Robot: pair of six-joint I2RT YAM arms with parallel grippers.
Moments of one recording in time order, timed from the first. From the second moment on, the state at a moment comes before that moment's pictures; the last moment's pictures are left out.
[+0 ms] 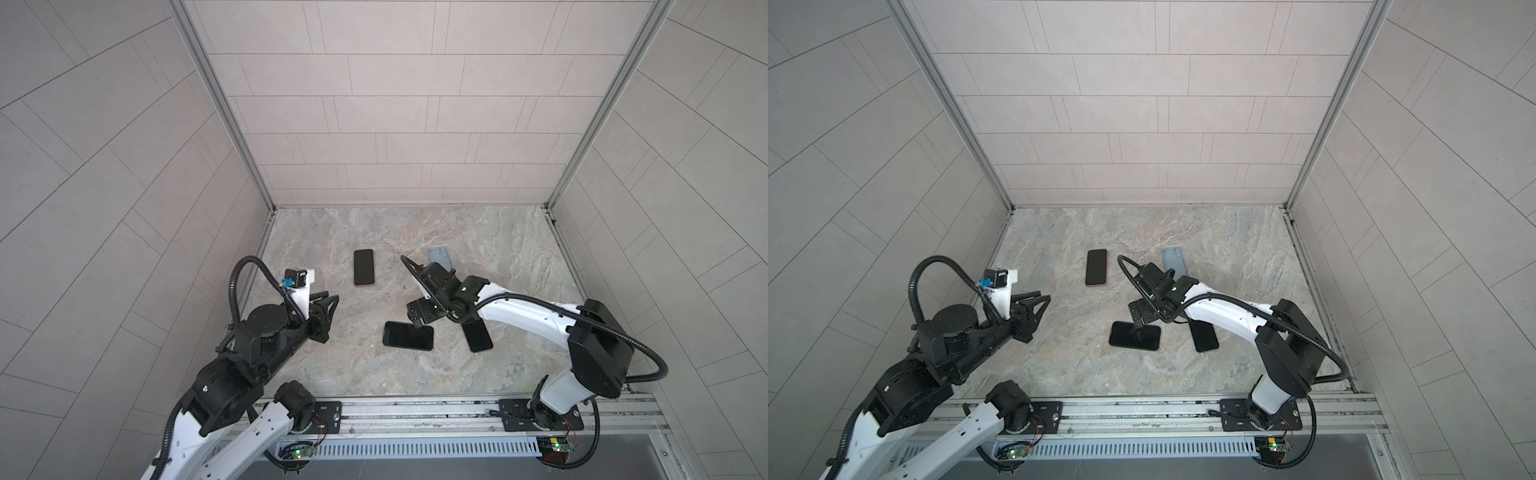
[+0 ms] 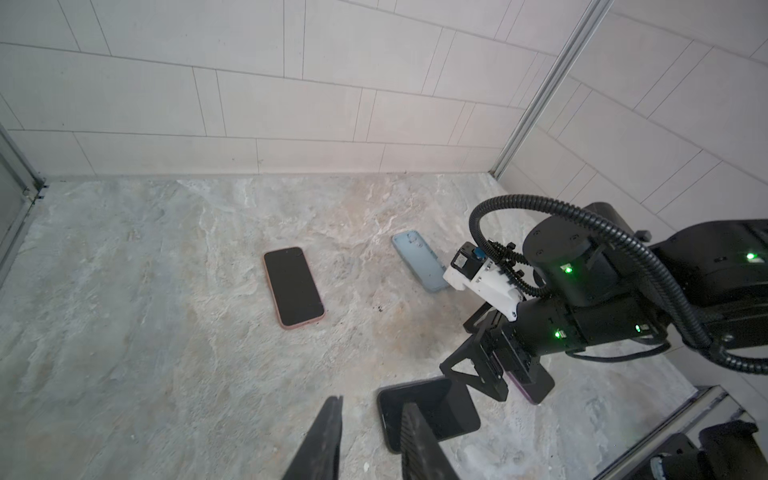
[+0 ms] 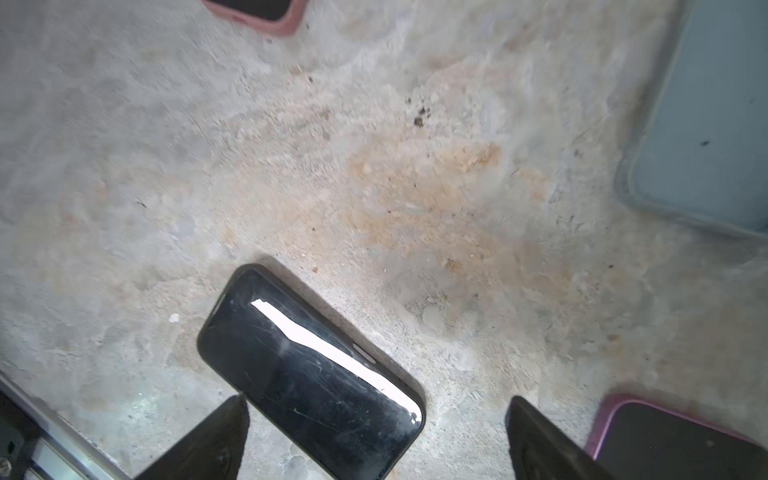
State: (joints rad) left arm -0.63 0.45 0.91 -0.84 -0.16 -0.30; right arm 0.80 1.63 1.10 -0.58 -0.02 0.40
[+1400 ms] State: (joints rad) left arm -0.60 0.42 0.91 -0.96 -0.22 -0.23; right arm 1.16 1.73 1.10 -0.62 0.04 0.69
